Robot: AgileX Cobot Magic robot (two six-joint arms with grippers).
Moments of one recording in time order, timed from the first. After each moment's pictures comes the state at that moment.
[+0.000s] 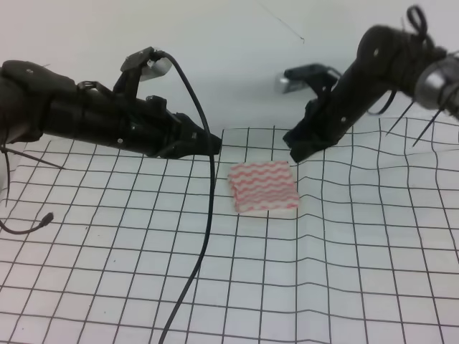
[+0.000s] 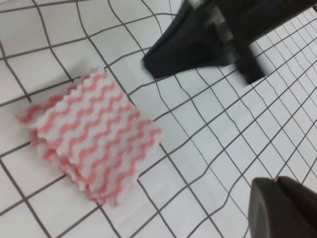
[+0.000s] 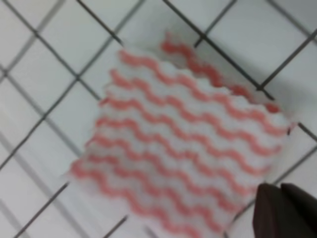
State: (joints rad) left arm -0.16 1.84 -1.42 -1.16 0.93 0.94; right arm 0.30 2.45 -2.22 0.41 1.13 -0.43
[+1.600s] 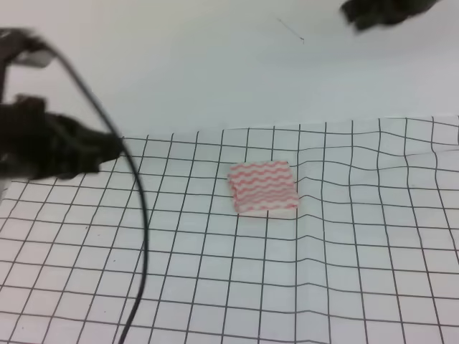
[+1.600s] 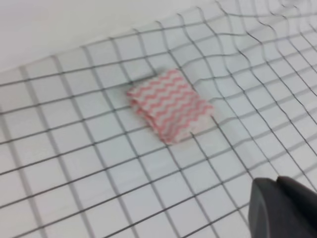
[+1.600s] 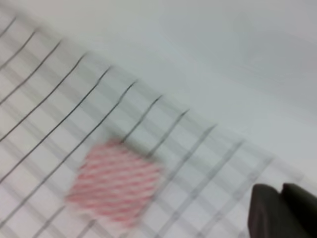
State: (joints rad) left arm -0.06 1.20 -1.07 -0.86 0.77 0.73; right arm 0.32 1.87 -2.10 0.14 1.09 -0.25
